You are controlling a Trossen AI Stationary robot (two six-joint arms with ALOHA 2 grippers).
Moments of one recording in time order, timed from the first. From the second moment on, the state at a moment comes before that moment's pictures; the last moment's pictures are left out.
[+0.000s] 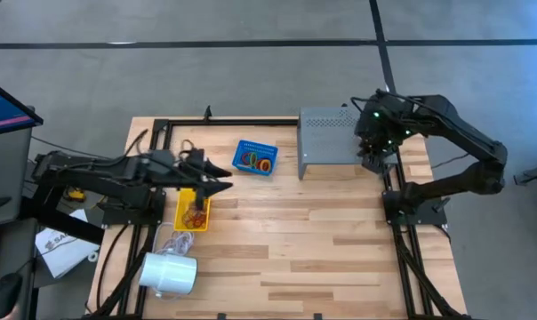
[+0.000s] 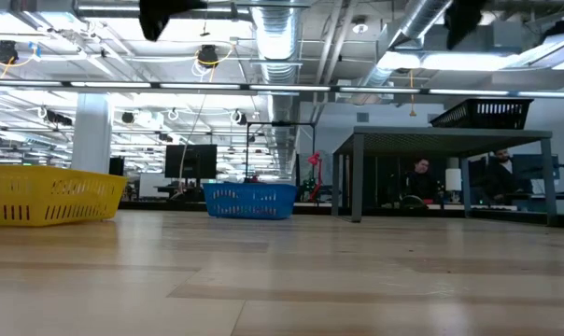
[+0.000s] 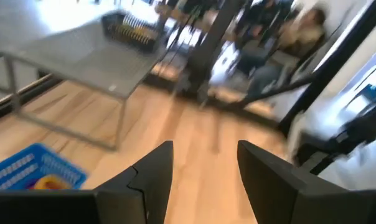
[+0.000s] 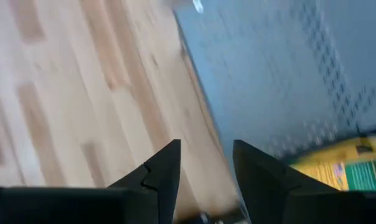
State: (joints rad) left arm -0.08 0.85 0.76 -0.12 -0.18 -0.37; right arm -0.42 1.20 1.57 -1.53 -0.03 -0.08
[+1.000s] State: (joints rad) left arm 0.16 1.70 1.24 -0.62 -0.15 0.14; right arm 0.14 1.21 1.66 -1.28 0.20 0.37
